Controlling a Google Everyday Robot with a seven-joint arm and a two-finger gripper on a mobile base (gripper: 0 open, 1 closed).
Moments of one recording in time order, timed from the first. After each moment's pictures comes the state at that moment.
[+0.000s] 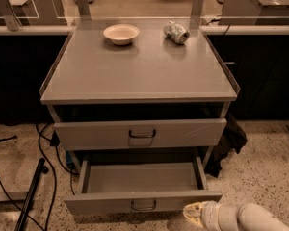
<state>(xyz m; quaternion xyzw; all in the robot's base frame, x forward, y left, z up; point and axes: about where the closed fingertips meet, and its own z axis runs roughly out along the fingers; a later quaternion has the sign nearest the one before) 0.425 -0.187 0.397 -0.62 0.68 0.10 0.38</state>
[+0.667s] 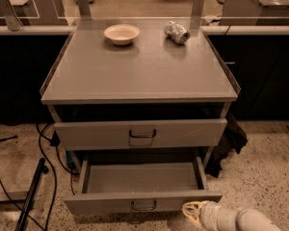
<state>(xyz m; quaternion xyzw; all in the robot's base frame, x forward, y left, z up) 0.441 -0.188 0.384 -0.62 0.66 0.06 0.43</state>
